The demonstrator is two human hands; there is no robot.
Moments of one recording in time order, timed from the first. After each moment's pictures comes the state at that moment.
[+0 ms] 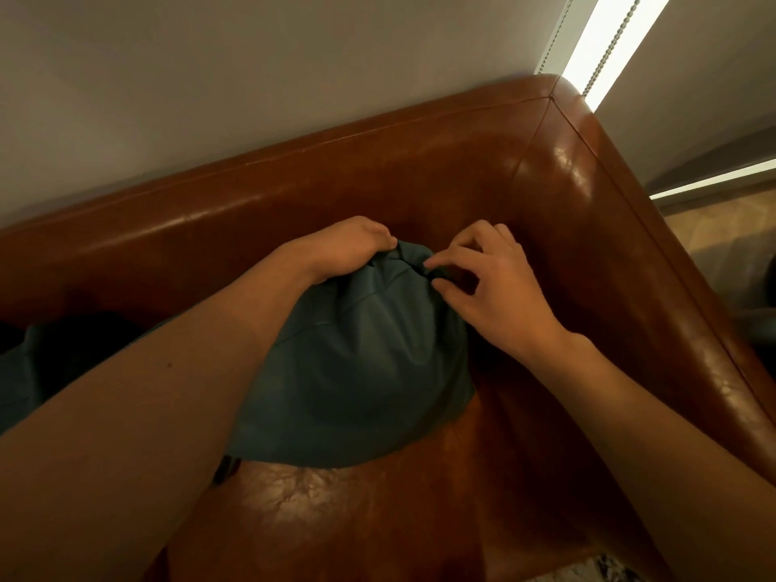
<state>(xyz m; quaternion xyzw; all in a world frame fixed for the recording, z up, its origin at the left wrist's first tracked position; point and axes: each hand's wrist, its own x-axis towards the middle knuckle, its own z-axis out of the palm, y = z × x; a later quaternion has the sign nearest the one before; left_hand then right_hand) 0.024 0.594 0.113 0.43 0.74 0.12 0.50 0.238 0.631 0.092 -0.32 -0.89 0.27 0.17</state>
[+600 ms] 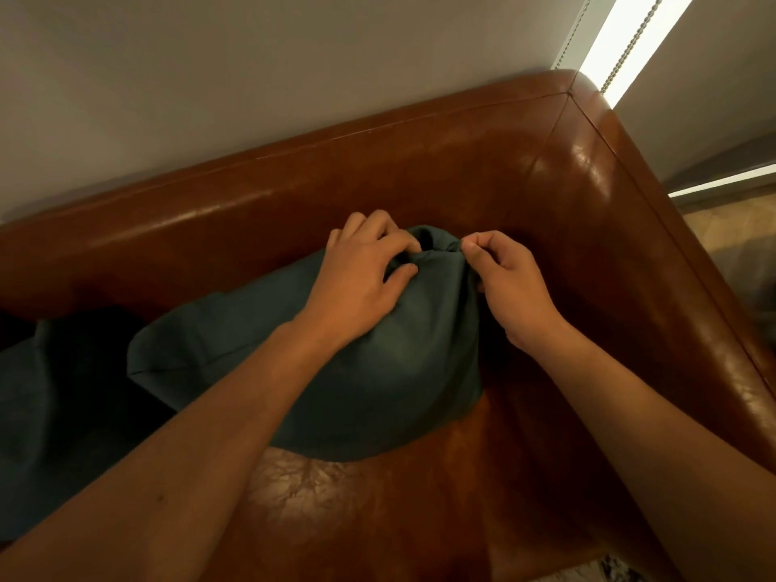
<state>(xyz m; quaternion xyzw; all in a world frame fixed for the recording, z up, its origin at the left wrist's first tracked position) 0.053 0.542 0.103 0.63 0.74 0.20 0.10 0.217 0.628 0.087 -0.47 -0.59 0.62 0.21</state>
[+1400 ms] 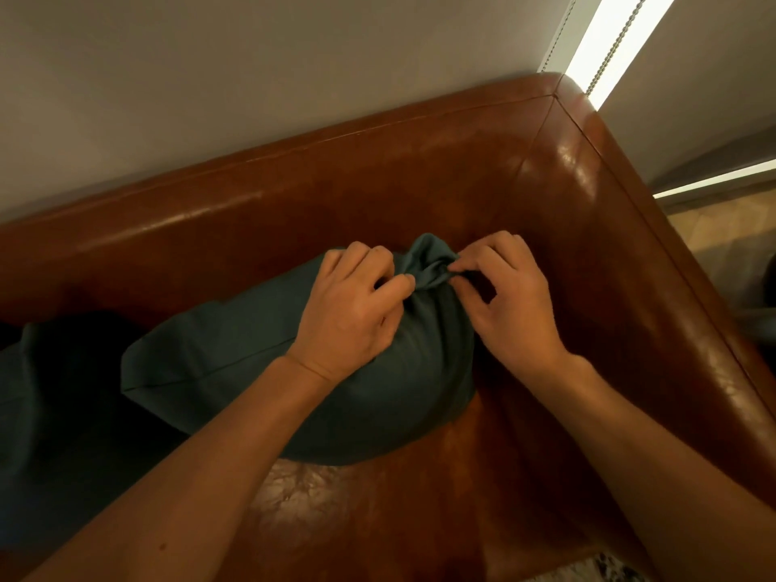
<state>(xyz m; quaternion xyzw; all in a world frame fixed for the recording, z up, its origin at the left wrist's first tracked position) 0.075 0.516 0.103 0.71 0.66 0.23 -0.10 0.244 0.616 0.085 -0.33 -0.86 0.25 0.31</state>
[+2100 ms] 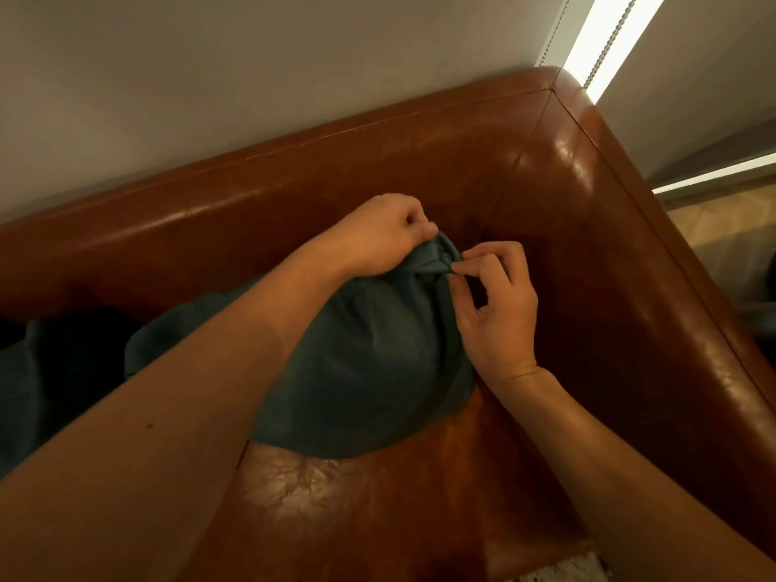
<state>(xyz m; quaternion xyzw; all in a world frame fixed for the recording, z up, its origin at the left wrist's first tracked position) 0.064 0.598 0.147 0.55 0.74 0.12 0.38 0.236 0.589 0.071 -0.40 -0.79 0.26 0.39</state>
